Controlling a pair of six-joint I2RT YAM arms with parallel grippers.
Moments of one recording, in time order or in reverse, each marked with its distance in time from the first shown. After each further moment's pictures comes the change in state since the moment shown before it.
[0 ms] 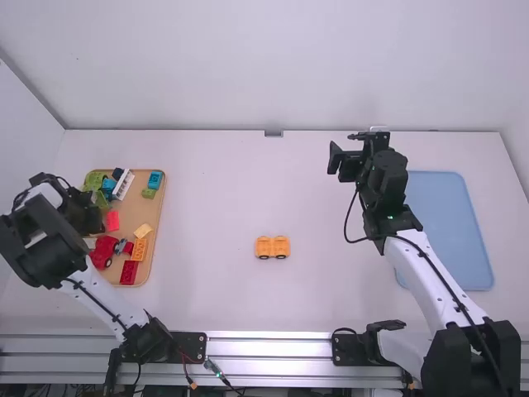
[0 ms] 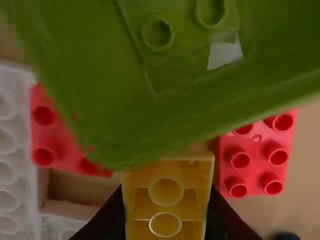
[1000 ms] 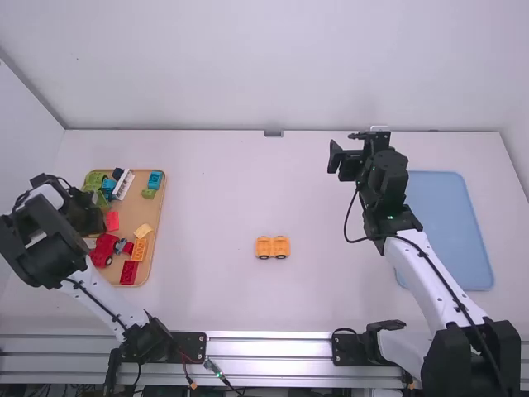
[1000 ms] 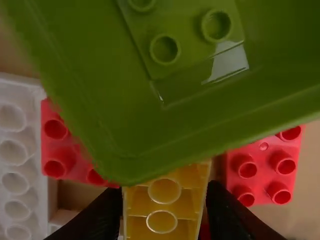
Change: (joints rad) left arm 0.000 0.000 -0.034 0.048 -0.007 0.033; right arm 0.000 0.000 0.000 0.013 0.001 0.002
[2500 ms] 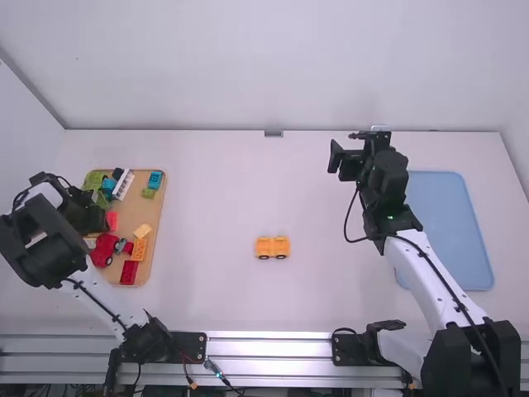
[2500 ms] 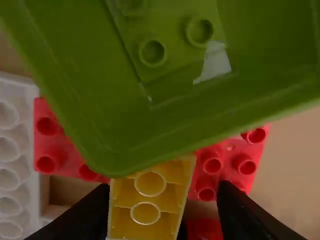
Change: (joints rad) left arm -0.006 0.000 0.027 -0.057 0.026 -0.014; right arm 0.000 0.000 0.000 0.003 0.010 0.000
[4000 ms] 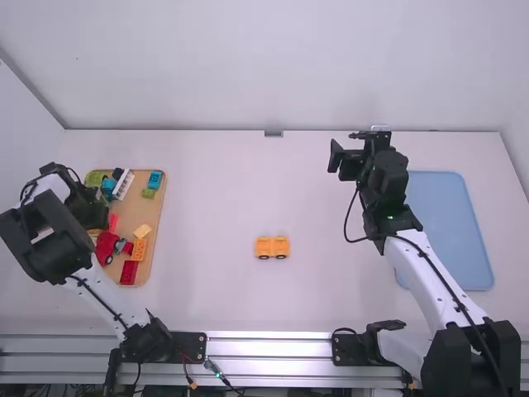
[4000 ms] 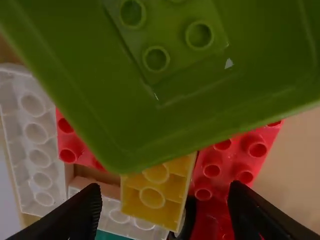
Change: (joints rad) left arm -0.067 0.000 0.041 -0.046 -0.169 -0.034; right arm 0.000 0.000 0.000 0.006 -0.001 -0.002
